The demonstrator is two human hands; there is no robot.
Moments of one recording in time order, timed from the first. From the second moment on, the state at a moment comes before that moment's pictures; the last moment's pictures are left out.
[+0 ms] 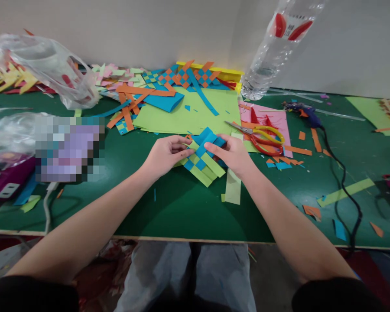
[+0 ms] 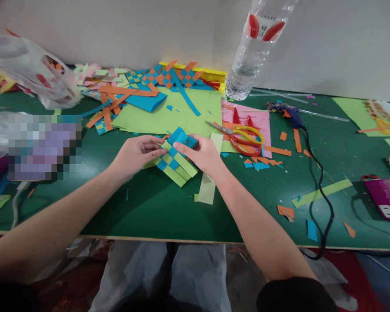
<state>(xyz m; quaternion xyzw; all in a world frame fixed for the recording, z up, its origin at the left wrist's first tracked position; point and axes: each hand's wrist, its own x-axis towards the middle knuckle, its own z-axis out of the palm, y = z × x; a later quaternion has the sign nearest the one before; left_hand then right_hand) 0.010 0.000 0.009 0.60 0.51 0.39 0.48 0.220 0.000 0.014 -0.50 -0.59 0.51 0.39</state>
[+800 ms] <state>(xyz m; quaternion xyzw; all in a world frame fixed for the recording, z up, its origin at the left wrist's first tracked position) 0.008 -0.001 0.012 0.58 0.51 0.37 0.51 0.220 0.000 0.013 -0.52 -0.60 0.44 0.42</state>
